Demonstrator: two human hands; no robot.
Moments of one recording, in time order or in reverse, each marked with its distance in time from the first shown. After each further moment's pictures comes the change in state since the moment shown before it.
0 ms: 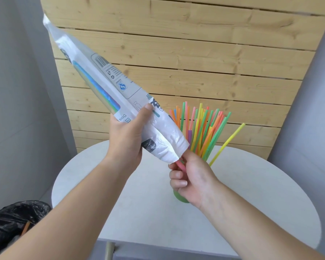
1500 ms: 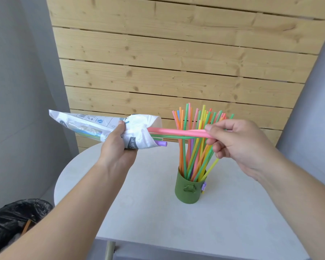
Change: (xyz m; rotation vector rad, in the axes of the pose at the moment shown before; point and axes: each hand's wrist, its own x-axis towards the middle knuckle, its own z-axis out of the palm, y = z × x) left_hand 0.025 -0.020 -0.040 -0.405 0.379 -0.413; right_hand -0.030 -0.082 -0.031 -0.680 0.103 -0.632
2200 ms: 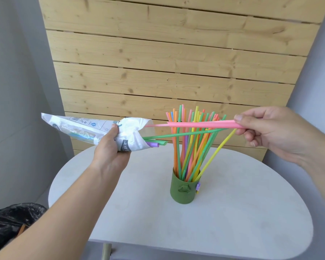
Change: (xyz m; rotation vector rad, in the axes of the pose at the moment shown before) left_hand 0.005 0.000 -0.003 -0.025 0.016 0.006; right_hand 0.005 -0.023 -0.074 -0.102 -0.041 0.011
